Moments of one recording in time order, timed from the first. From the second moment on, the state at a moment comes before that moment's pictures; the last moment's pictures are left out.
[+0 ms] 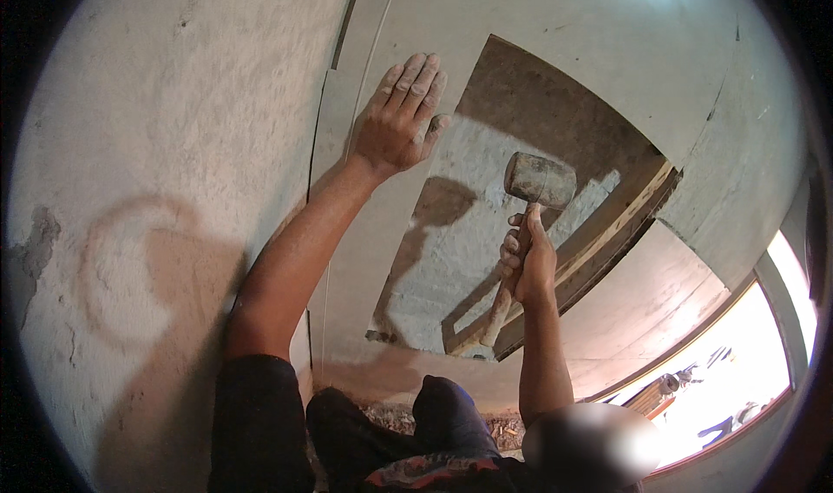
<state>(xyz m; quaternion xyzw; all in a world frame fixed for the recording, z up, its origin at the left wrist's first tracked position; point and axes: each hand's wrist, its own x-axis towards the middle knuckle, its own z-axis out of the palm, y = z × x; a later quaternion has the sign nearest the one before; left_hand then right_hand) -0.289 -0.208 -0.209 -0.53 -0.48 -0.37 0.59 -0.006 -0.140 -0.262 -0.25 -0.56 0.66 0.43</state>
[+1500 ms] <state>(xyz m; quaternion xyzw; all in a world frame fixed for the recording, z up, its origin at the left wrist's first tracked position) -0.283 -0.205 -0.228 -0.55 -0.48 -0.33 0.59 0.113 -0.118 -0.291 -0.27 -0.61 0.50 0.55</state>
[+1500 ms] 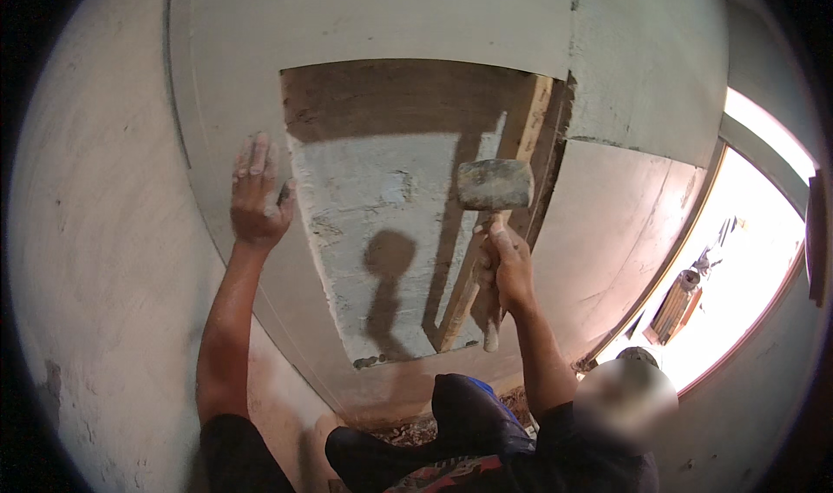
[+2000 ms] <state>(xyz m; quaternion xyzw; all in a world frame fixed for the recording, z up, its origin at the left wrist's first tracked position) -0.210 -0.138 -0.119 -0.46 -0.49 -0.33 0.66 0.255 -0.003 -0.099 -0.11 -0.49 0.55 0.67</state>
